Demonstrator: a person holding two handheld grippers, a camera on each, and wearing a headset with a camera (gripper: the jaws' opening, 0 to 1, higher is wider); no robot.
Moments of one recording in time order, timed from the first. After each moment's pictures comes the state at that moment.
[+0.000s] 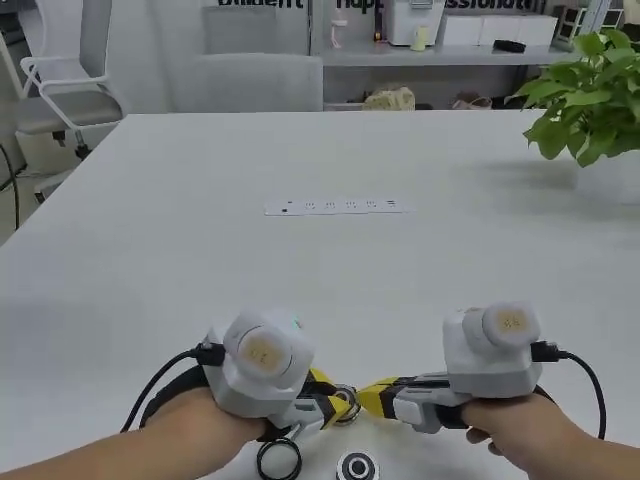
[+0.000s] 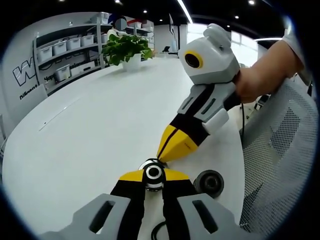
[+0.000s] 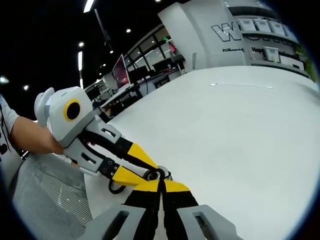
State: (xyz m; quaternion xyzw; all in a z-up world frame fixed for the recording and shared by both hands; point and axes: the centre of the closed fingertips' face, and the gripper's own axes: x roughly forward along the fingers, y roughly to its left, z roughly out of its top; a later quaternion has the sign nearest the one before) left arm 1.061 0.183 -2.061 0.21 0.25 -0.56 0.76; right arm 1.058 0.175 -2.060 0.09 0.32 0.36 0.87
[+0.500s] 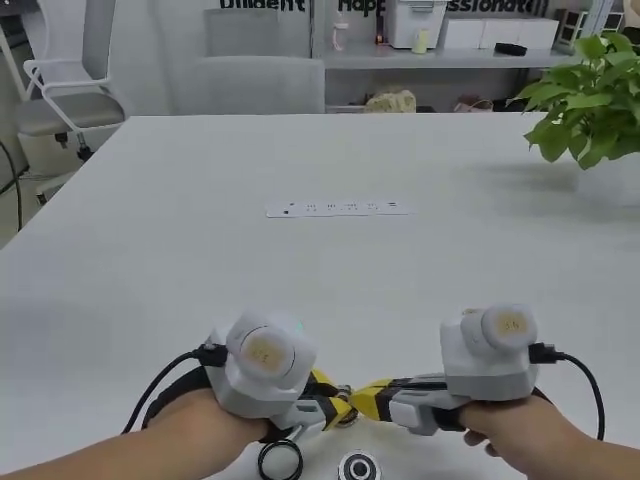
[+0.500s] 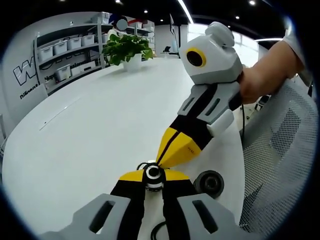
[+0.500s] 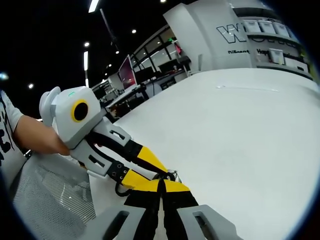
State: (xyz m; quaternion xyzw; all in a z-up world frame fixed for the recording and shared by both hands) left arm 1.063 0.184 -2.062 0.21 0.25 -0.56 0.76; right arm 1.056 0.188 -2.052 0.09 0.31 0.39 0.86
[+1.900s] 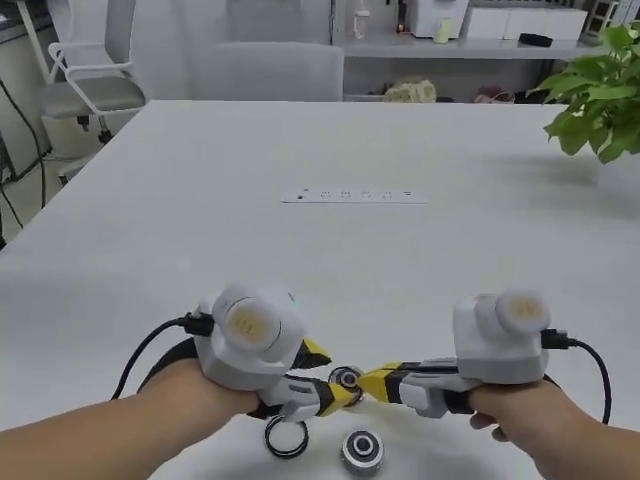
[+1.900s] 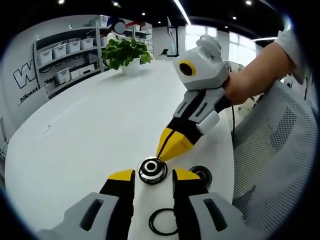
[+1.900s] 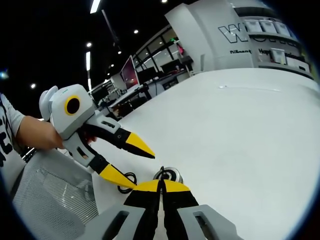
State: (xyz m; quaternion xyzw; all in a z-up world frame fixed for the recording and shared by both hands) left arm 1.050 0.205 -2.040 0.21 0.24 -0.57 0.76; right arm 1.049 0.185 -2.052 0.09 0.31 0.39 0.86
